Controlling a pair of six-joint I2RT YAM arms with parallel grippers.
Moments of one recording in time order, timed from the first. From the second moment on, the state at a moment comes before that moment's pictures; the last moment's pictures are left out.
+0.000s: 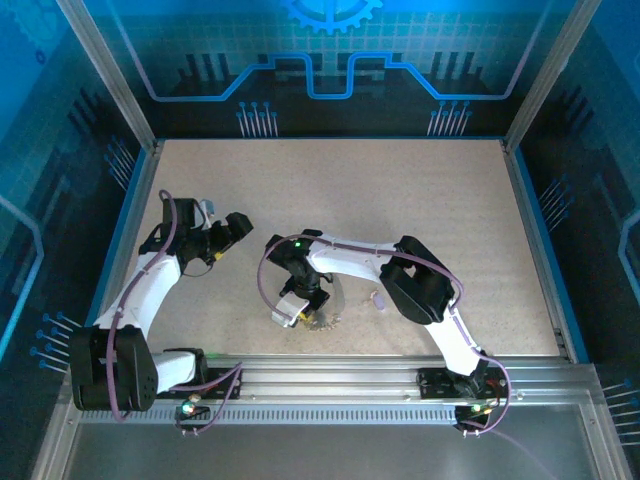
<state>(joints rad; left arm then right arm) 0.06 1.21 0.78 -0.44 0.47 -0.64 1.00 2.16 1.64 -1.06 -0.29 -1.54</state>
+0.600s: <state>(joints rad) 0.00 0.94 0.53 0.03 0.64 -0.51 0.79 1.81 1.23 -0.76 -0.50 -1.23</state>
